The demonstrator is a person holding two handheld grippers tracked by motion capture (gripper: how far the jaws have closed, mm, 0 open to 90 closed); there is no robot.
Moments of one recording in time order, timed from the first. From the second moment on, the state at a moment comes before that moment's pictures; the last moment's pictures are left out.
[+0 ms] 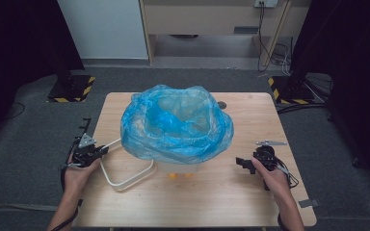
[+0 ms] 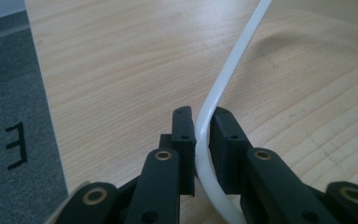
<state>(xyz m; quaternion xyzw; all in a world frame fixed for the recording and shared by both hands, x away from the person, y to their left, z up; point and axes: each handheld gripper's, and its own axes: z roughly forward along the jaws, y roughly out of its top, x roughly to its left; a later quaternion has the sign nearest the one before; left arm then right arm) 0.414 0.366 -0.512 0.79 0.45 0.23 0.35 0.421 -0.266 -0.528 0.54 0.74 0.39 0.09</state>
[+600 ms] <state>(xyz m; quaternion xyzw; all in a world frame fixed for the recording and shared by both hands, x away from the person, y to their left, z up) 0.400 0.376 -0.481 0.78 0.43 0.23 0.38 0.417 -0.269 -0.532 0.52 0.74 0.40 0.11</state>
